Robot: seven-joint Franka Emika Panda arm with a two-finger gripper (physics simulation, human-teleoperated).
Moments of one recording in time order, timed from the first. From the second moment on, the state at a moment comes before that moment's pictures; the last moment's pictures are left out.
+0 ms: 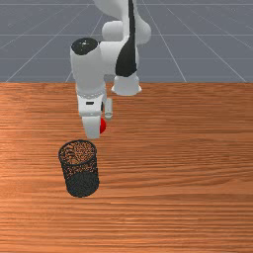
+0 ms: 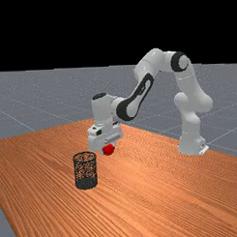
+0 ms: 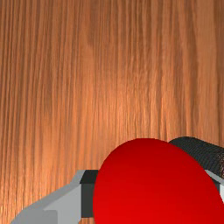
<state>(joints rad) -0.13 0.45 -0.04 -1.87 0.03 2.22 -1.01</state>
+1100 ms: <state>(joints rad) -0.22 0.68 -0.07 -1.44 0.04 1.99 -1.06</state>
